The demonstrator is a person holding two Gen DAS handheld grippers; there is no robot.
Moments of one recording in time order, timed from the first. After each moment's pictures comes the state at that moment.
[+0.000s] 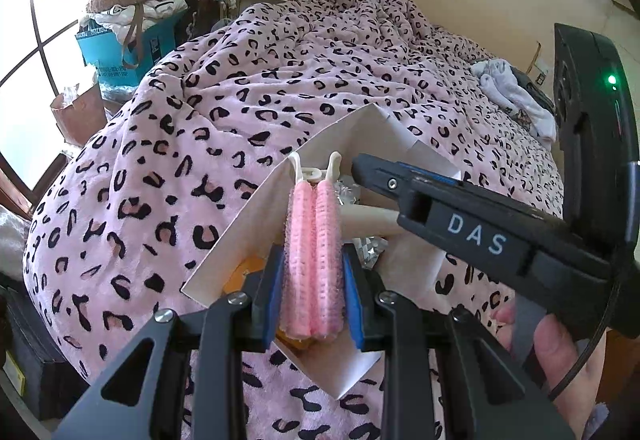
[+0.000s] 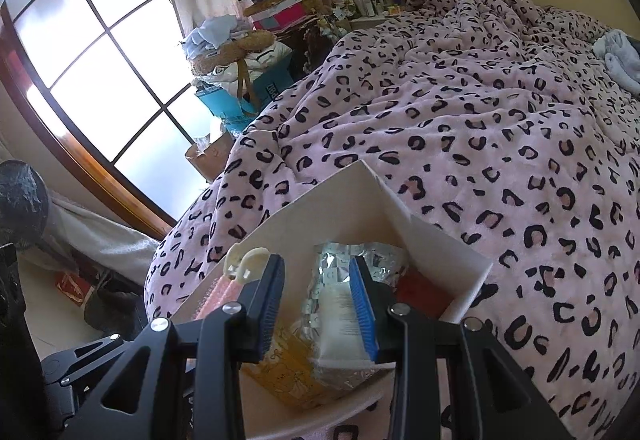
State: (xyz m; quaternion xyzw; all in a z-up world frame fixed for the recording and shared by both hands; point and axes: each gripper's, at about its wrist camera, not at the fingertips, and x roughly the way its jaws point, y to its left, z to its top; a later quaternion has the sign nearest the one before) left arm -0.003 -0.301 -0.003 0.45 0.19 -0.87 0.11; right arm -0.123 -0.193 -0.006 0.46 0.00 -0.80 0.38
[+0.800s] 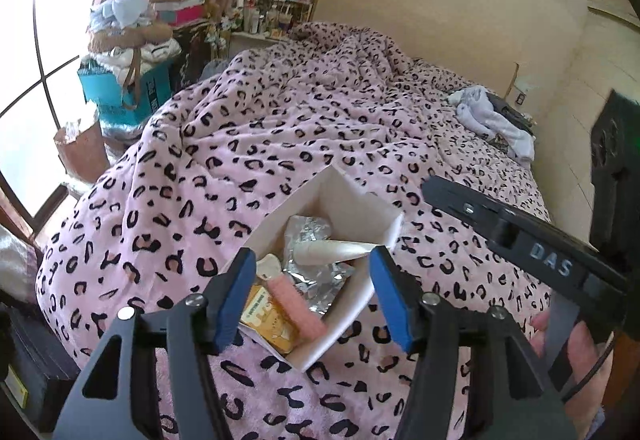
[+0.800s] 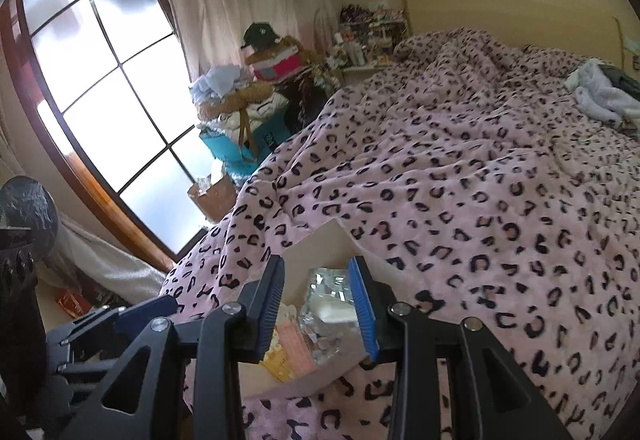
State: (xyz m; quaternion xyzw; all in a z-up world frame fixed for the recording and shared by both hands) left arm 0.027 -0.273 0.075 0.39 0.17 -0.90 0.10; right arm -0.091 -0.113 0.076 0.38 -0.02 -0.85 0.37
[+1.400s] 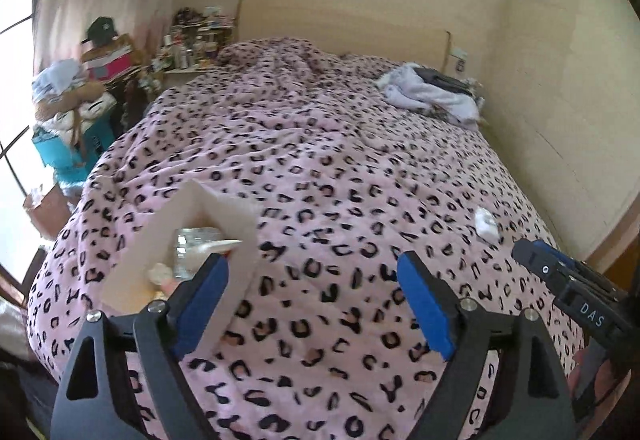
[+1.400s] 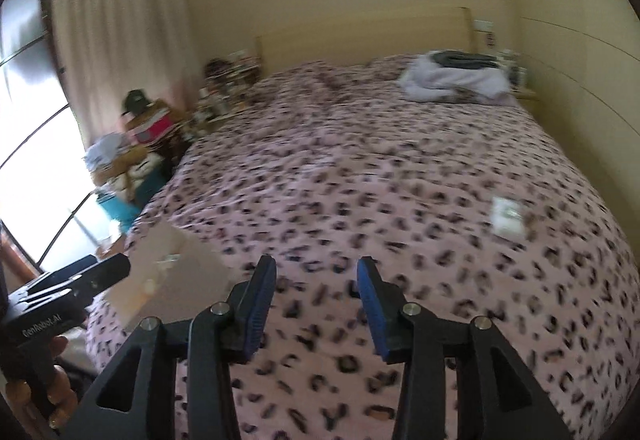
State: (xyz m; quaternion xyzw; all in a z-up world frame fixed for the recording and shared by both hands) left arm 0.014 -0.121 0.102 0.37 0.07 -0.92 0.02; right arm -0.021 0.117 0.081 0.35 -0.07 -0.92 0.13
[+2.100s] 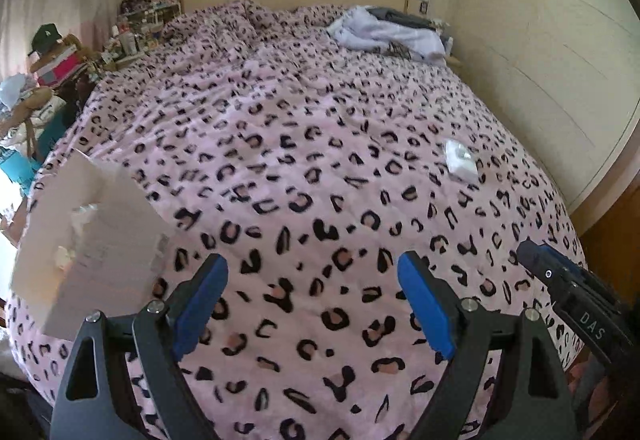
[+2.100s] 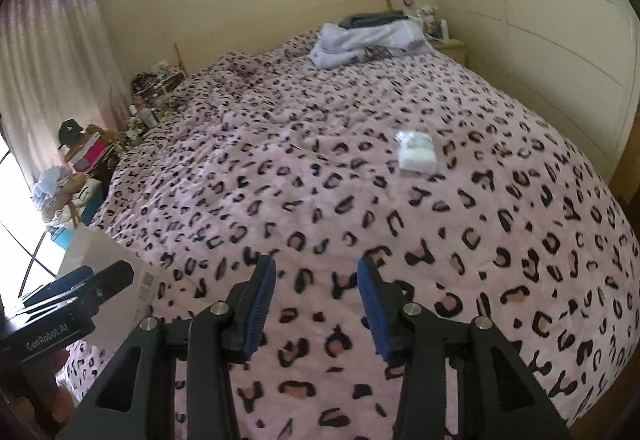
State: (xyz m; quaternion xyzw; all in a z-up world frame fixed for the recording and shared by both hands) left arm -0.031 -0.002 0.018 0.44 0.03 -0.90 -0.03; right arm -0.018 0.217 -0.005 0.39 -0.13 -0.91 0.03
